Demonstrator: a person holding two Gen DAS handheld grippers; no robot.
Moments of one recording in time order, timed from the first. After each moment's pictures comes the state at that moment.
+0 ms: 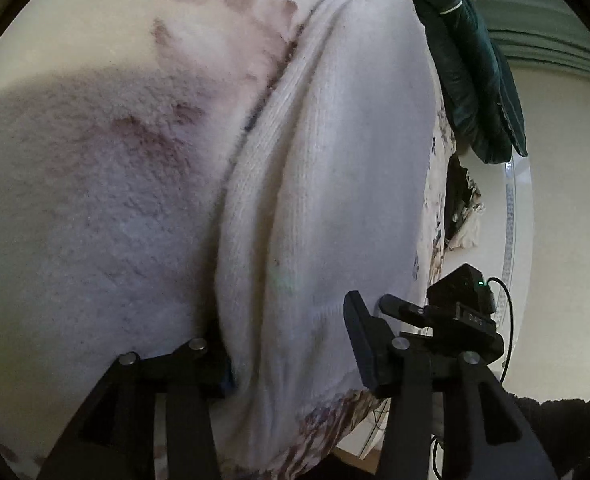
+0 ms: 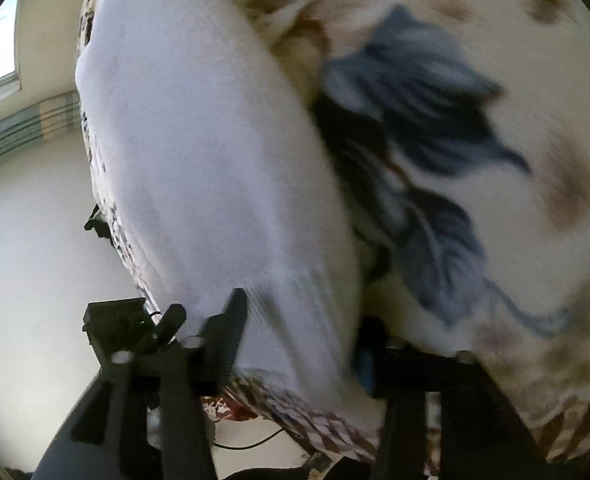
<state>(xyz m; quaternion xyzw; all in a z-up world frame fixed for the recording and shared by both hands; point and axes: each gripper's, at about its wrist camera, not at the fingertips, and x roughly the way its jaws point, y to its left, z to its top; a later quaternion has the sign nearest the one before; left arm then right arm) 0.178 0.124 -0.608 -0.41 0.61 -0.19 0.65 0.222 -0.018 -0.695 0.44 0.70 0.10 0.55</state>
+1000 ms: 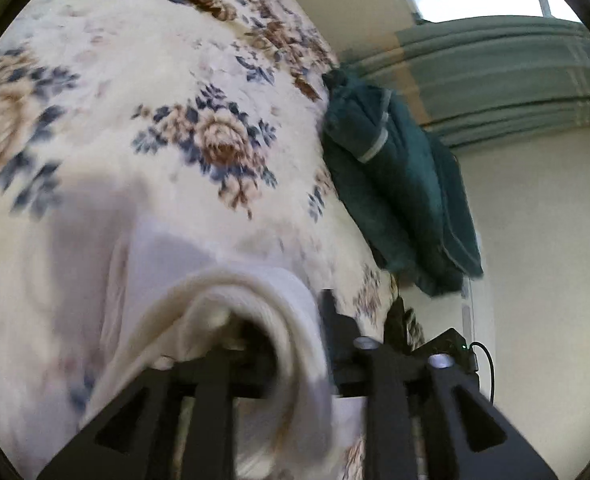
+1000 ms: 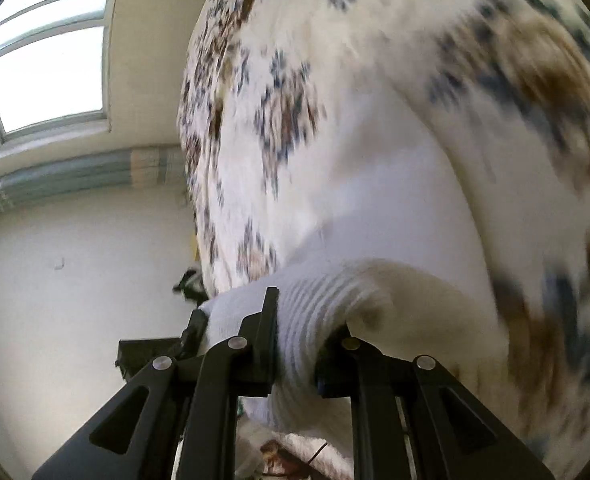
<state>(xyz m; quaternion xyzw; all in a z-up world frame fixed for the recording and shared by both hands) 0.509 0.129 -0.465 -0.43 0.46 -0.17 0.76 0.574 -0.120 -0.543 0.50 0.56 0.15 0.64</state>
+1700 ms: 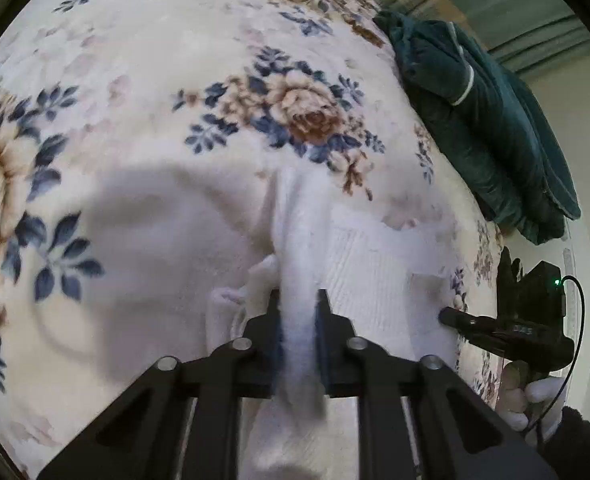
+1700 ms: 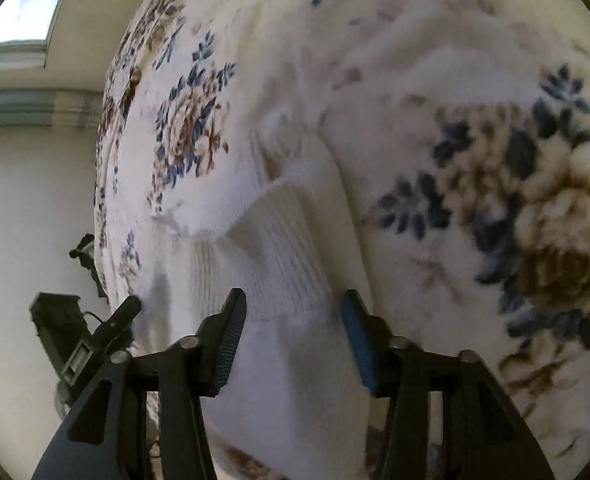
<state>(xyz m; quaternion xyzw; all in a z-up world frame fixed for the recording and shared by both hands) 0.542 0.130 -0.541 -0.26 0.55 -0.12 0.79 0.636 -0.154 -0.600 0.29 0.64 0.13 0.70</state>
